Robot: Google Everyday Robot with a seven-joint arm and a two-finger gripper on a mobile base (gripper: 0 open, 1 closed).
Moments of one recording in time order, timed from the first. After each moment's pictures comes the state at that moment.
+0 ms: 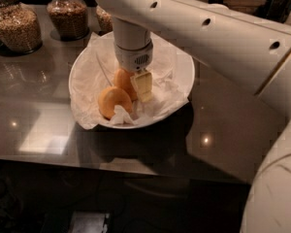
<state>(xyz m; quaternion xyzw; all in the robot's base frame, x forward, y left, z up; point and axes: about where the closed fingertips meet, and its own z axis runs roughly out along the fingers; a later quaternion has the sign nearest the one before) 0.589 0.025 0.842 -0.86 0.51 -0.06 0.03</state>
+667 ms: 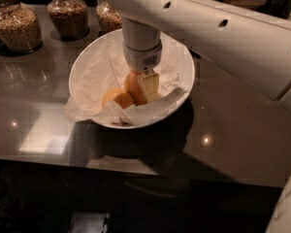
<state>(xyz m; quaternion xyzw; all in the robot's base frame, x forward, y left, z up) 0.587 0.013 0.848 -0.84 0.53 -0.07 0.05</state>
